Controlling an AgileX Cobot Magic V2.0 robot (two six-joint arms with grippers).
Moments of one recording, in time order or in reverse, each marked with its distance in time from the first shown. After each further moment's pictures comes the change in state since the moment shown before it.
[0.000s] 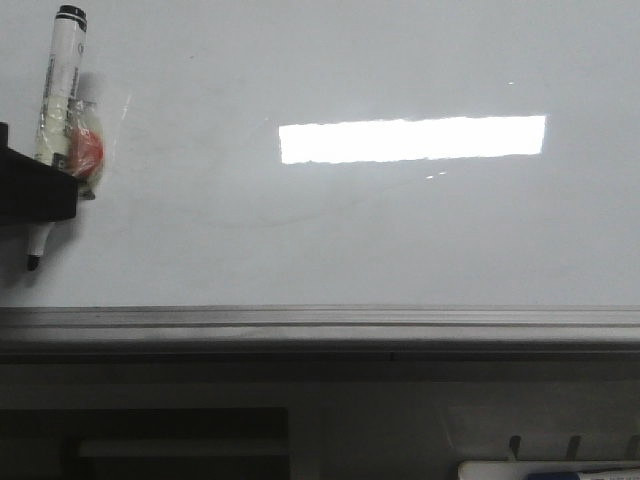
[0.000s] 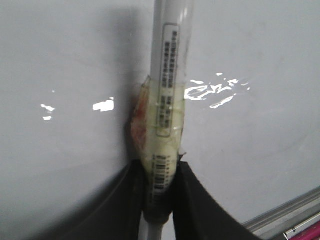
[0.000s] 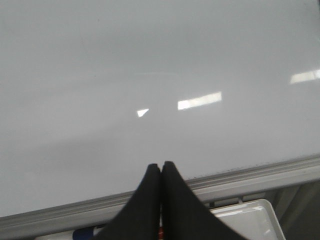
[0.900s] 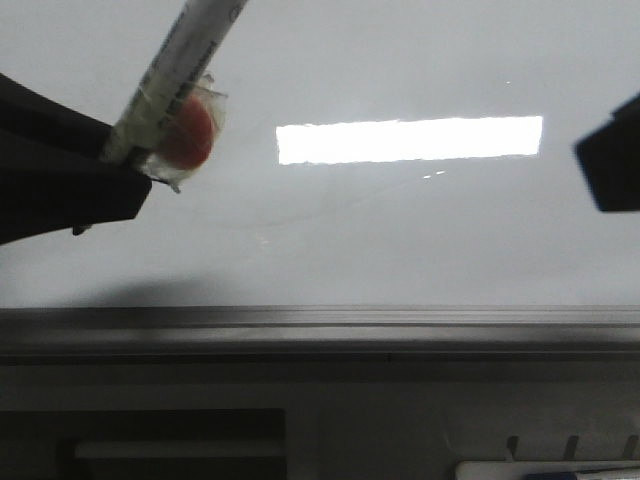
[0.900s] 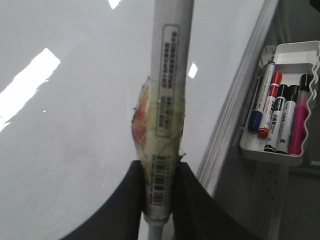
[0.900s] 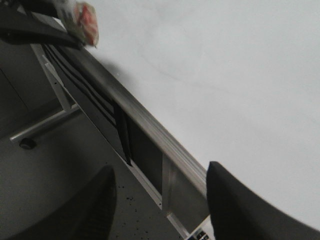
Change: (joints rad) left arm -0.106 -0.081 0.002 0.925 -0.047 0.000; right arm 0.893 0.412 -0.240 0.042 -0.126 -0.271
